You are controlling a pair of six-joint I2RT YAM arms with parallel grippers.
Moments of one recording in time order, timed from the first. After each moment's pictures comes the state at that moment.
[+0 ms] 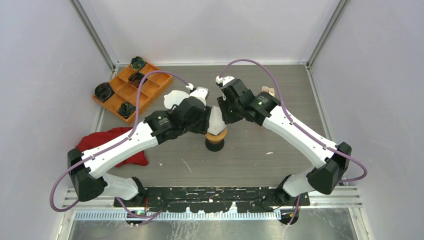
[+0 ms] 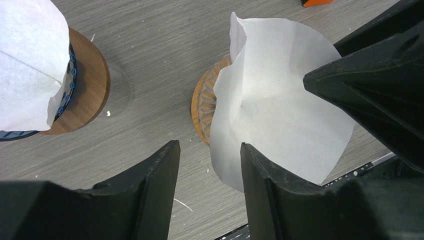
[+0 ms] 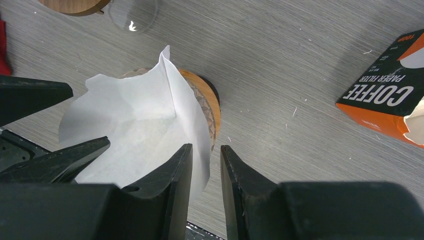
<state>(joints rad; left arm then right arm) -0.95 1.34 1.30 -0.69 -0.32 -0.47 0.78 1.44 1.49 -0.92 0.16 0.29</state>
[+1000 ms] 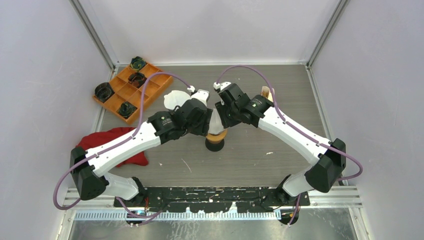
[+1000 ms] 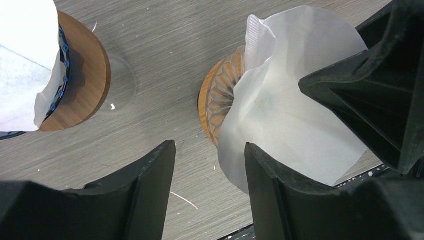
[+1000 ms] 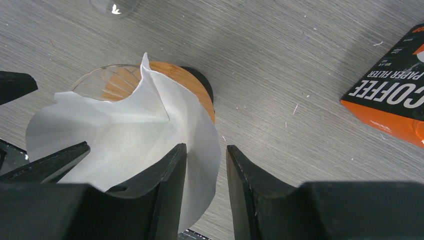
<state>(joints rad) -0.95 1.36 1.27 -0.69 -0.33 -0.47 0.77 1.46 1.40 -0.86 0.16 0.27</state>
